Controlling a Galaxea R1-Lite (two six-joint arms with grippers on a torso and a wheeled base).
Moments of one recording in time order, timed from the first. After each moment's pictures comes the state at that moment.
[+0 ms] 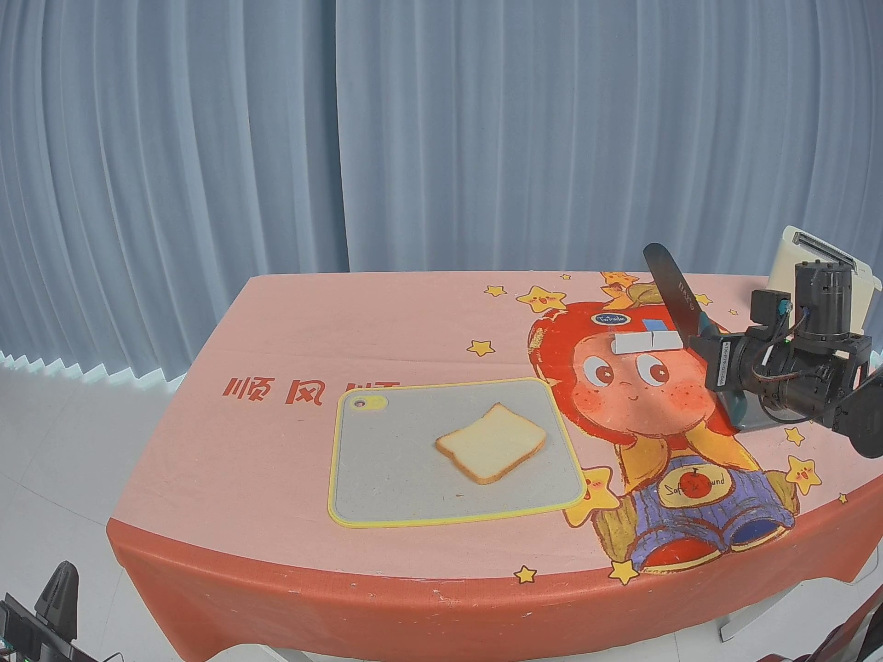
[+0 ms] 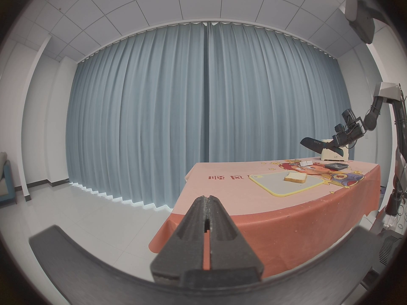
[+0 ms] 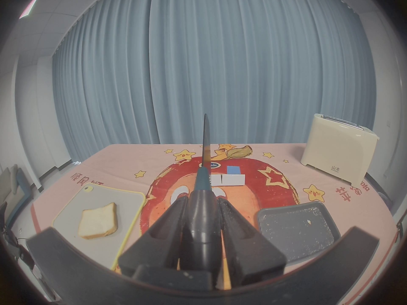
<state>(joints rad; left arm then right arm) 0.00 0.02 -0.02 -0.01 -0.01 0.00 0.28 1.64 -0.71 -0.51 -0.13 0.11</state>
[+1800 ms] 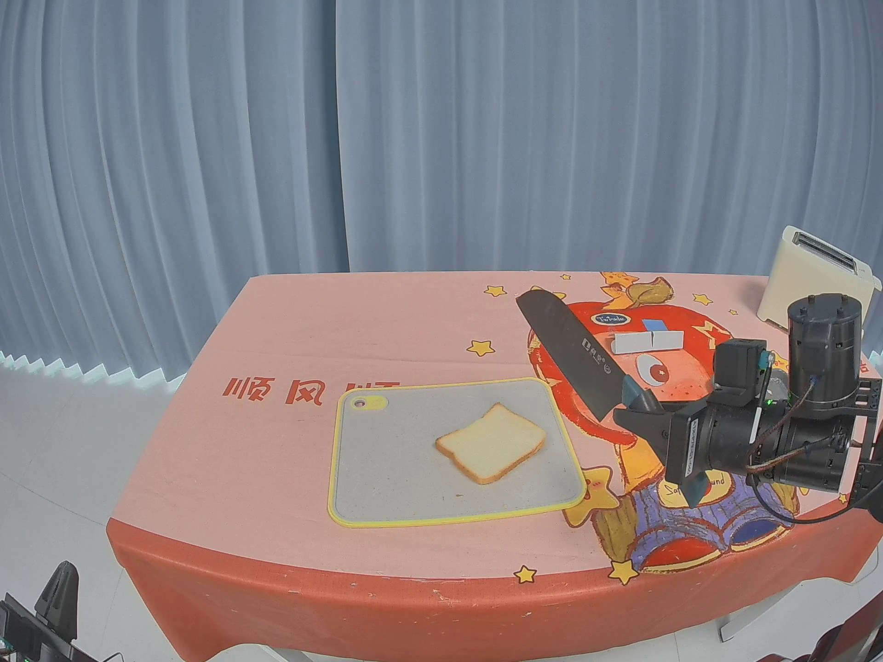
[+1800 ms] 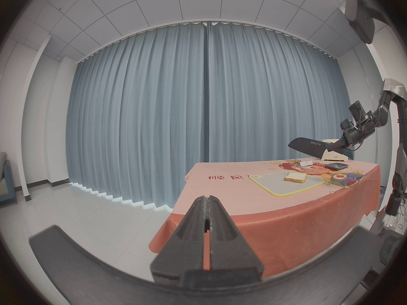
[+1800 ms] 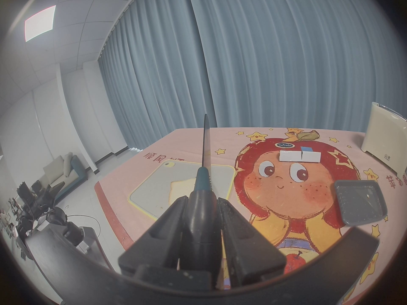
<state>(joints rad) 0.00 0.02 -0.02 0.00 -0.01 0.00 0.61 1.50 -0.62 -0.42 0.00 0.22</state>
